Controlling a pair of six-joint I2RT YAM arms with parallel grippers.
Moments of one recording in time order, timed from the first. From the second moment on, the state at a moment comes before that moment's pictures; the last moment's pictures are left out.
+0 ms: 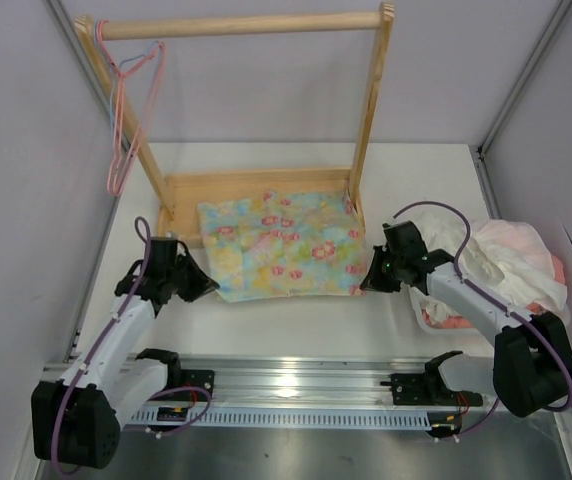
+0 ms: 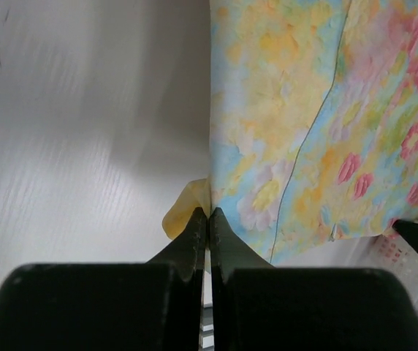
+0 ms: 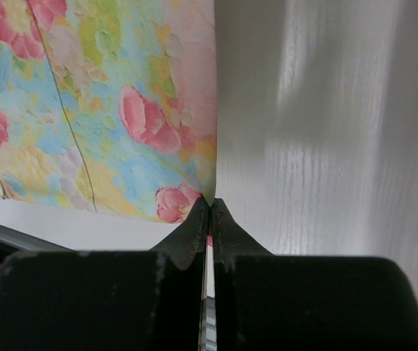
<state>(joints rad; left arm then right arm) -0.12 0.92 0.56 -0.56 0.21 -0.79 0.40 1.25 0.74 -0.49 -0.17 0.60</state>
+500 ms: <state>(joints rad) -0.20 0.89 0.84 -0.61 0.17 -0.50 0.45 1.25 0.77 -0.55 -0.11 0.61</state>
